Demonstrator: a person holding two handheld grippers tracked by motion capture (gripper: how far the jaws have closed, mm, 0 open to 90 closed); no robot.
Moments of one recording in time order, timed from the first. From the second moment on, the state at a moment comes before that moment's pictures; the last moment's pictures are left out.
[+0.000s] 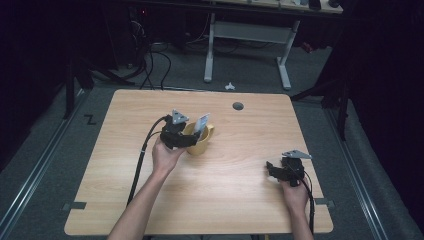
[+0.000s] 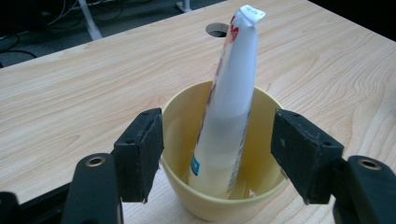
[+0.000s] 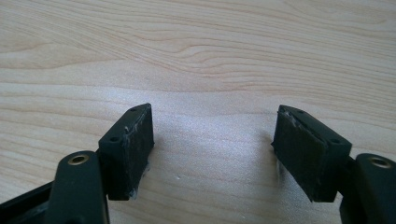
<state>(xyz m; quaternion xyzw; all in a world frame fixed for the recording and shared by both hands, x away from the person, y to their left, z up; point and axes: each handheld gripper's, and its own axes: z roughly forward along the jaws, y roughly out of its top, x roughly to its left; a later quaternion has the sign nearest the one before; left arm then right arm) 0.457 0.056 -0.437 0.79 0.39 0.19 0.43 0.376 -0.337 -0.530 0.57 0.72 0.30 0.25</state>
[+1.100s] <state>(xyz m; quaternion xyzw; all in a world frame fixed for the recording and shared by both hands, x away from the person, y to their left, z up) 0.440 0.100 -0.424 0.76 0.42 0.18 0.46 0.376 -0.337 -0.530 0.57 0.72 0.30 0.25</state>
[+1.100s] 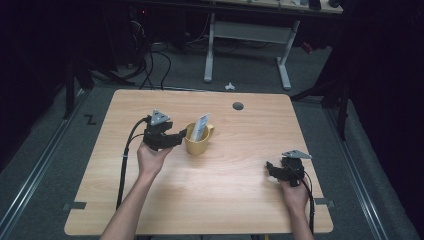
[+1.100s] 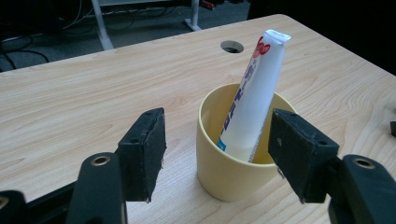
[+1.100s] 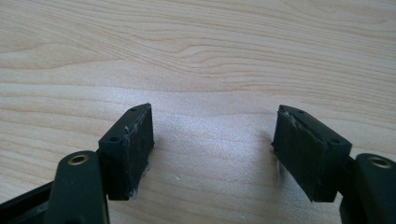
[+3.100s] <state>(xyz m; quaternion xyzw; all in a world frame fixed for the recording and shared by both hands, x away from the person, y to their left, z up) 0.397 0.164 -0.433 0.73 0.46 0.21 0.46 0.376 -0.337 -0.530 0.57 0.72 0.30 0.25</state>
